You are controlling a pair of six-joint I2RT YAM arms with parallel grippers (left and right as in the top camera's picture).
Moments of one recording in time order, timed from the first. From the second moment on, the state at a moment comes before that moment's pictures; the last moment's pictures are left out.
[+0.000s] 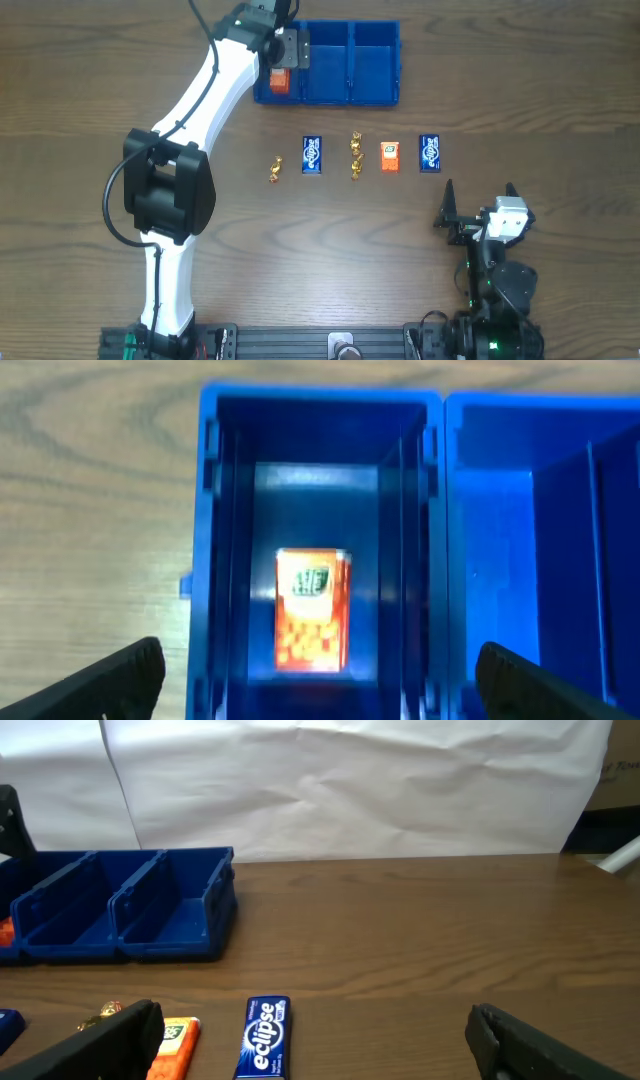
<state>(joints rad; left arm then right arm) -0.36 2.25 2.02 -0.79 -0.12 -0.31 -0.04 0.01 0.01 -0.07 0.02 0.02</state>
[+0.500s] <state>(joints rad) -0.77 2.26 2.13 -0.92 -0.15 -0.60 -0.04 0.01 0.01 -0.07 0.02 0.02</state>
